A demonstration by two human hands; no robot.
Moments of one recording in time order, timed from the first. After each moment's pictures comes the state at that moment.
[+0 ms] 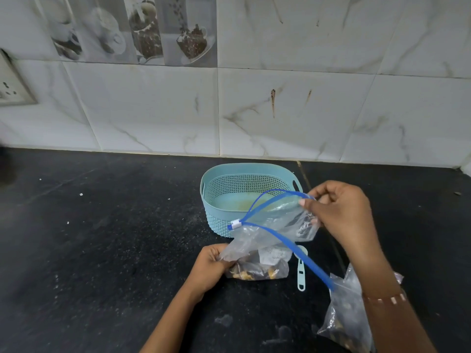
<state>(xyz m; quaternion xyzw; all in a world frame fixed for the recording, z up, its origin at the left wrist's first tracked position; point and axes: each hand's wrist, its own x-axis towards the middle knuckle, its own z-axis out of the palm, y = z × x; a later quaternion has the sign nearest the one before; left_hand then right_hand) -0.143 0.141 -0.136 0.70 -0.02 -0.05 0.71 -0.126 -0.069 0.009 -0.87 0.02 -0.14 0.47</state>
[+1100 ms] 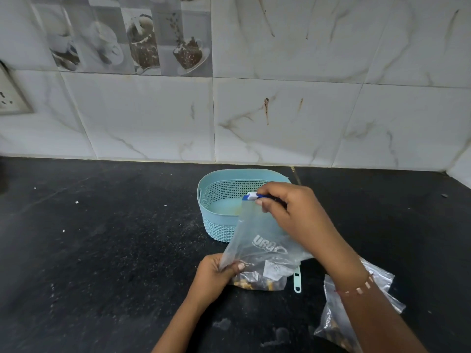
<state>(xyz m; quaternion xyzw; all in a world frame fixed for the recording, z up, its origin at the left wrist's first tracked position) -0.150 0.131 -0.138 0.73 0.00 -0.04 0.68 -0.135 -0.027 0.023 -0.89 -0.24 -0.16 0.36</state>
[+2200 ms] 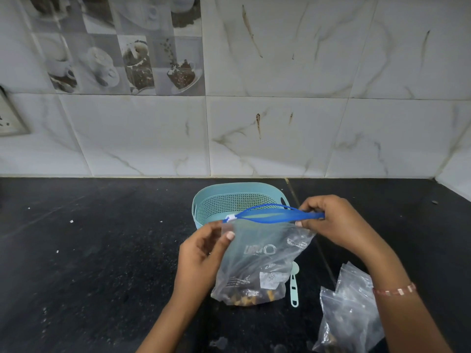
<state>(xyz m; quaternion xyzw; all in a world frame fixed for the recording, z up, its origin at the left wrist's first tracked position) -0.157 0.129 -0.049 0.69 -0.08 0.20 0.69 -0.123 -0.096 0.033 -0.95 -0.09 -0.03 0.30</state>
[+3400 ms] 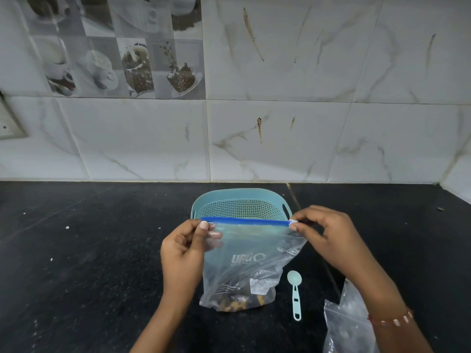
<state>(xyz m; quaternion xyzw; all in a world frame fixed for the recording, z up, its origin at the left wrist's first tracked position) -0.141 0.139 -0.033 0.64 -0.01 0.26 0.72 -0.115 -0.091 0.004 -0.90 -0.18 -0.18 0.36</state>
